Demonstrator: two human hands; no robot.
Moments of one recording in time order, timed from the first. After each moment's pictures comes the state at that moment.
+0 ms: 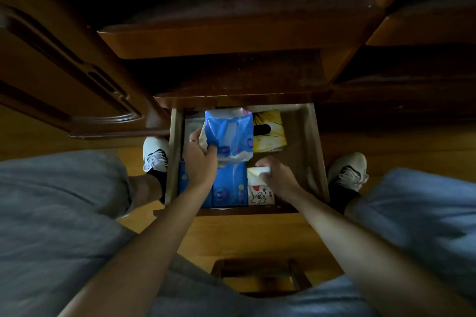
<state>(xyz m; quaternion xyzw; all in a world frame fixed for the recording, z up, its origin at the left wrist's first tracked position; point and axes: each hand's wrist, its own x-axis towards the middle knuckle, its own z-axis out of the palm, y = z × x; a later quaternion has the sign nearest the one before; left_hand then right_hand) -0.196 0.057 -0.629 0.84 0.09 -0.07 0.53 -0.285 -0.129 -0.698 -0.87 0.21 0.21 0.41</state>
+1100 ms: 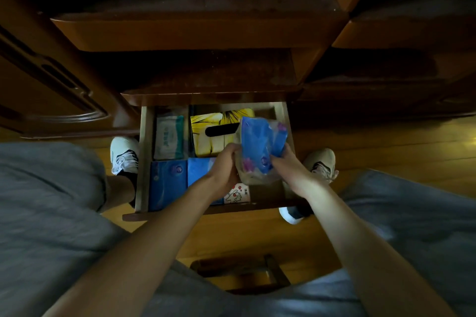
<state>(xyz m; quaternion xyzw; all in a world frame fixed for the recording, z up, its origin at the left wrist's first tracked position) -0.233 -0.018 -0.625 0.51 0.11 -0.52 0.68 -0.303 -0.181 -0.624 -0.66 0.32 0.16 0.66</state>
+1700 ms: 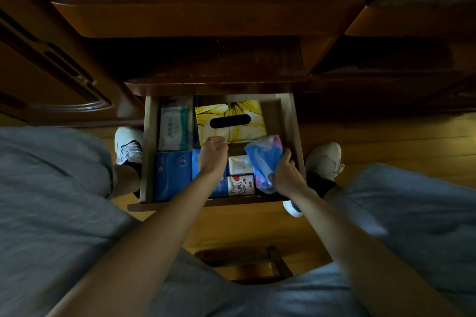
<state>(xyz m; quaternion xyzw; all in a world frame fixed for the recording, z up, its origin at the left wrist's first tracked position) -0.216 0.000 -0.675 0.79 0.15 -0.26 0.54 -0.323 -0.160 -0.660 -0.85 0.35 0.25 0.31</state>
